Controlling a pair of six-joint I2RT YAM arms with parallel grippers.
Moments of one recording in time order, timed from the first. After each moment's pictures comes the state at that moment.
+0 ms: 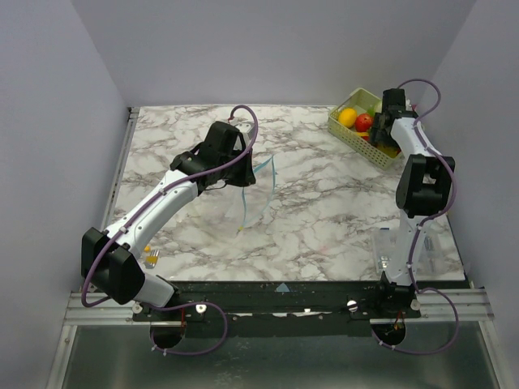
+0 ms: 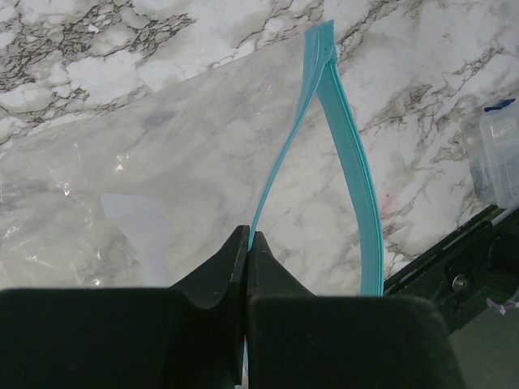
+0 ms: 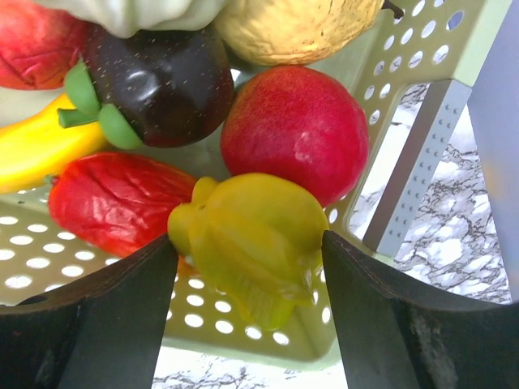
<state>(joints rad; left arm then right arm) -0.56 1.43 1.32 -0.63 0.21 -0.33 -0.07 2.19 1.88 -0.65 0.35 0.16</state>
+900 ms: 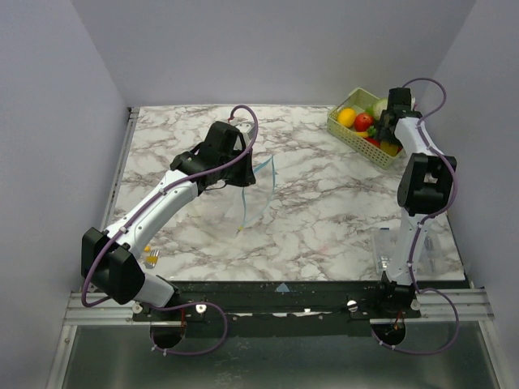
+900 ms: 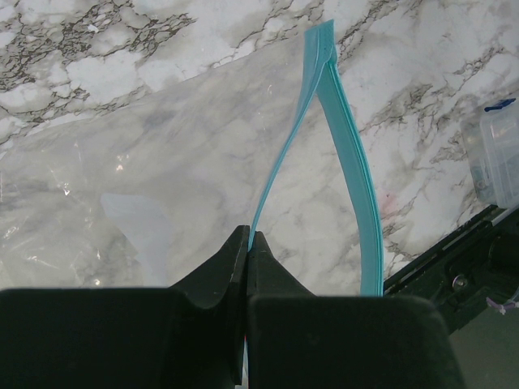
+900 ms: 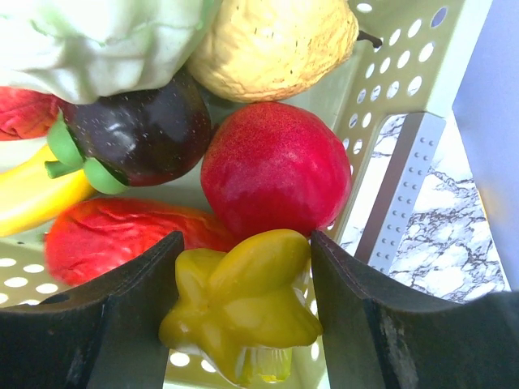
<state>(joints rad) -0.56 1.43 1.32 -0.63 0.21 -0.33 -0.11 2.23 1.92 -0.60 0.33 0.17</state>
